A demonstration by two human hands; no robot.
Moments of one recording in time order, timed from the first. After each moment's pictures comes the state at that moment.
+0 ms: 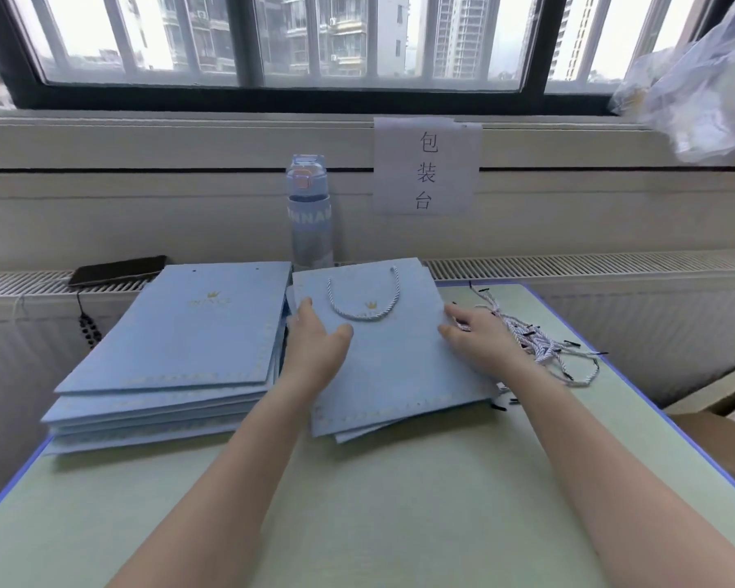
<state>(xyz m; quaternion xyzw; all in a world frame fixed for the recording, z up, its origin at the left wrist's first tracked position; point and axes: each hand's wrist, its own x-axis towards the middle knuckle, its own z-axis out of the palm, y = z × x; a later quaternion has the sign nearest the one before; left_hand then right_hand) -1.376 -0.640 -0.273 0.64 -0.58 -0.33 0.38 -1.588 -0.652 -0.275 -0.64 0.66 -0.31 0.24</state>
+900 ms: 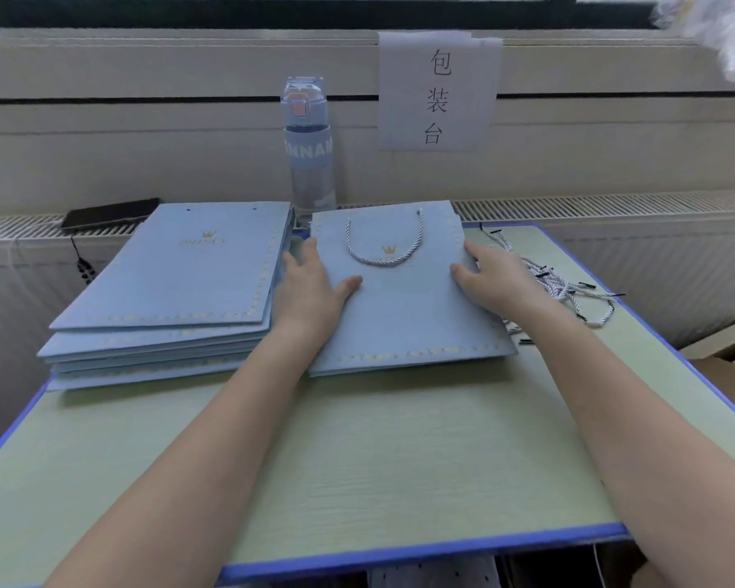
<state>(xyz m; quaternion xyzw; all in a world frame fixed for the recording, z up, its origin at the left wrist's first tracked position) -1.367 -0.650 -0.294 0.68 -0.66 -0.13 0.29 -1.589 -0.650 -0.274 -0.67 0.69 -0.23 0.13</state>
